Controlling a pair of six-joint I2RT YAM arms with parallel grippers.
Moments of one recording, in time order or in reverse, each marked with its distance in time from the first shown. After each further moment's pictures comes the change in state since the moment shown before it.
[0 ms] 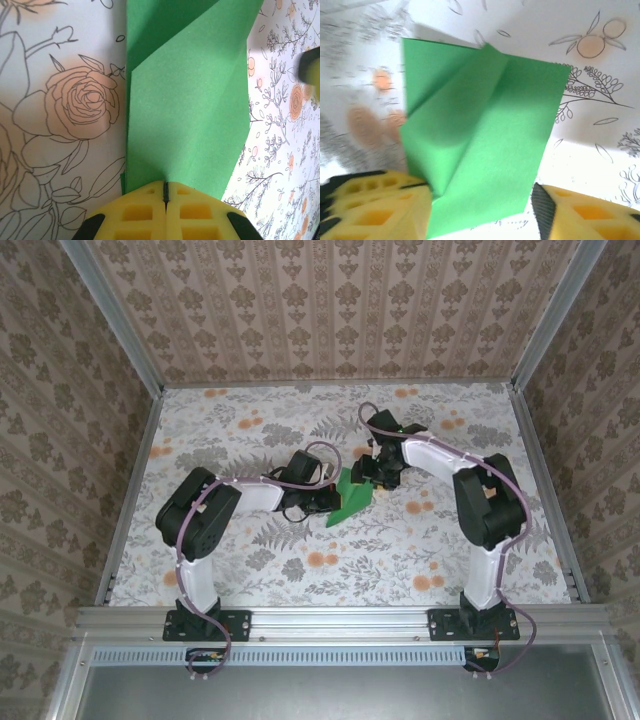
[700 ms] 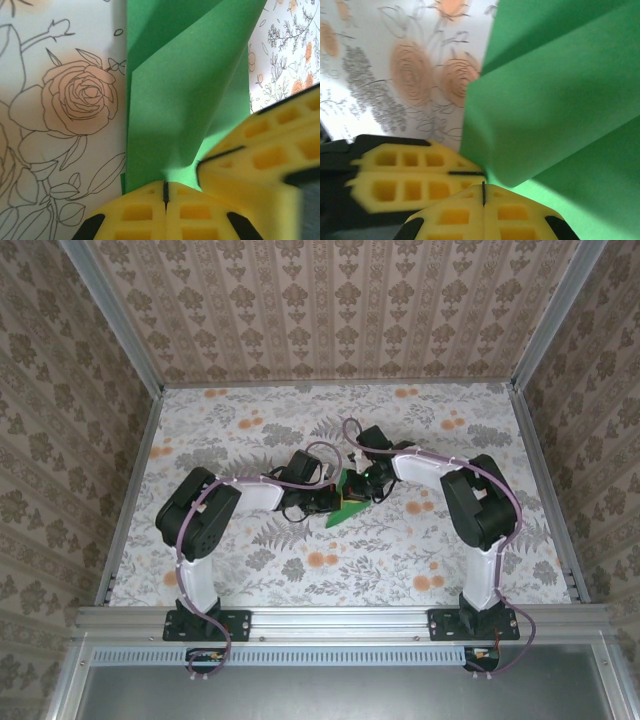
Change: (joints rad) left arm 0.001 0.000 0.006 -0.020 0.007 0.008; right arm 0.068 0.062 -0.117 0.204 -0.205 -0.023
